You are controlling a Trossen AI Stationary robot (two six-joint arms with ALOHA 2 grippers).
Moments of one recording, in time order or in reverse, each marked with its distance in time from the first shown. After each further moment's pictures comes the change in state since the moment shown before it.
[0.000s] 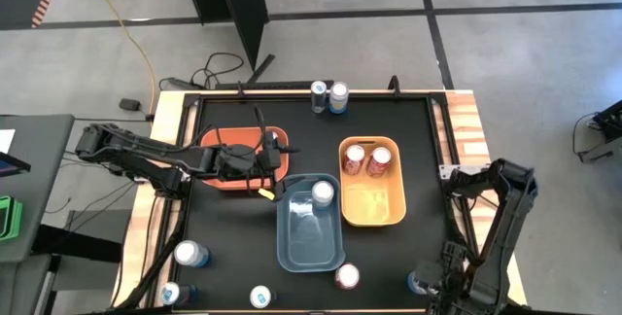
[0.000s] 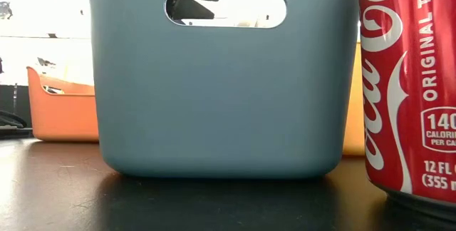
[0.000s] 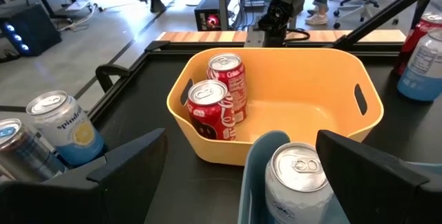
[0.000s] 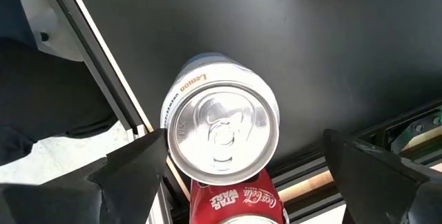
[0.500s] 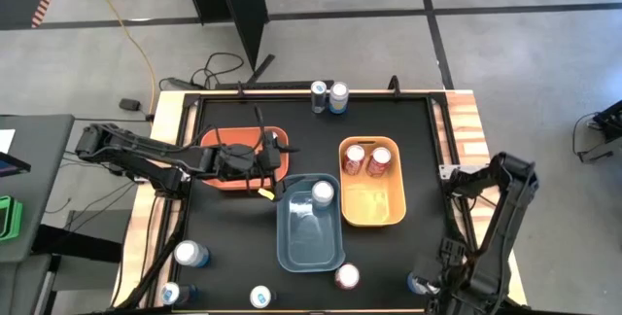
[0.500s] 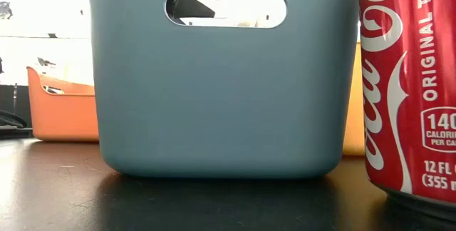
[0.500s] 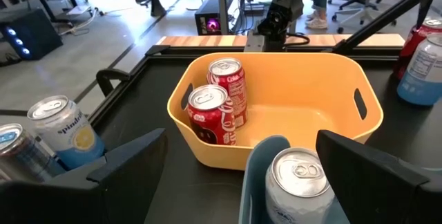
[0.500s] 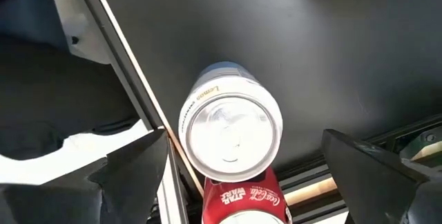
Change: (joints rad) left arm 0.000 0.000 0.000 0.015 0.000 0.007; right arm -0.026 -0.050 0.000 0.038 0.000 -0.029
